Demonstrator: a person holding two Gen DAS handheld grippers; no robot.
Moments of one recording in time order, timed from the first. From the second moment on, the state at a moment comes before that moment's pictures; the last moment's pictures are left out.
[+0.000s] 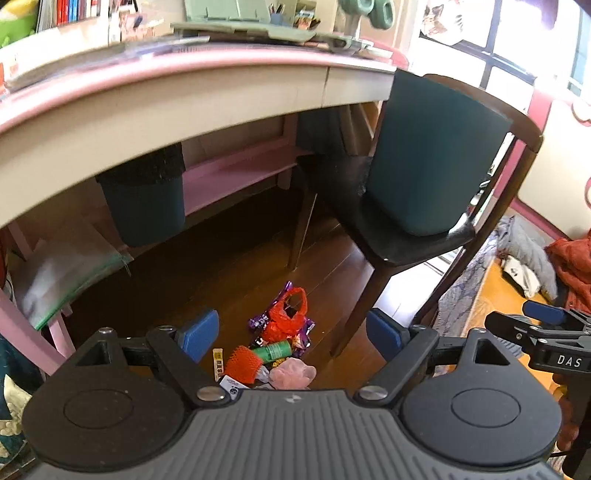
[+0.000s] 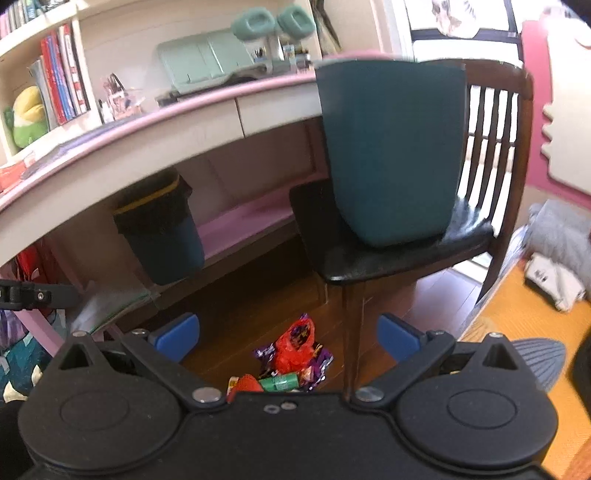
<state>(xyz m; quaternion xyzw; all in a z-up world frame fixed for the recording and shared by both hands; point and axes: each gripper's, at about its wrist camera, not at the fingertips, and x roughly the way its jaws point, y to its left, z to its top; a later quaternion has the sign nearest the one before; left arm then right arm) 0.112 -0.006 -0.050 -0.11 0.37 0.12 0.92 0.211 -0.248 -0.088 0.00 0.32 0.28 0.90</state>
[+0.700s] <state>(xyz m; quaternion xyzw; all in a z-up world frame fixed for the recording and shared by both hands) 0.258 0.115 -0.309 -0.15 0.58 0.19 0.78 0.355 -0.092 -0.291 -0.07 0.50 0.32 0.80</state>
